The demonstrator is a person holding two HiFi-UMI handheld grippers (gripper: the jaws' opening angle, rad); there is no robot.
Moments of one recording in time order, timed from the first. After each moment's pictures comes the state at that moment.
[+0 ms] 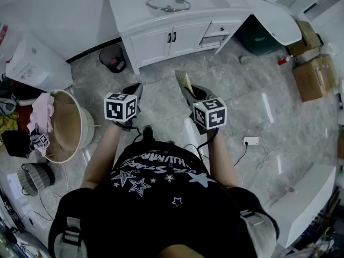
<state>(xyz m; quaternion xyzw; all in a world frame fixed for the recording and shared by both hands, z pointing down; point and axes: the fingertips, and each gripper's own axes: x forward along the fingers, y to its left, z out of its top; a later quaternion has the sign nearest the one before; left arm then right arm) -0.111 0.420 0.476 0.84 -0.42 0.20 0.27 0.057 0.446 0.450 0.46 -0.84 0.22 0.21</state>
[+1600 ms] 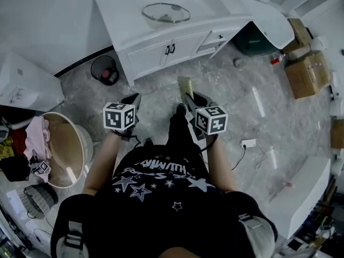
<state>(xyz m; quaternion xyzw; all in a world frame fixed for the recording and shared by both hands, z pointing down) -0.161 0.300 0.527 0.84 -0.38 0.21 0.32 0.025 0.322 0.486 0.51 -0.80 0.26 0.18</state>
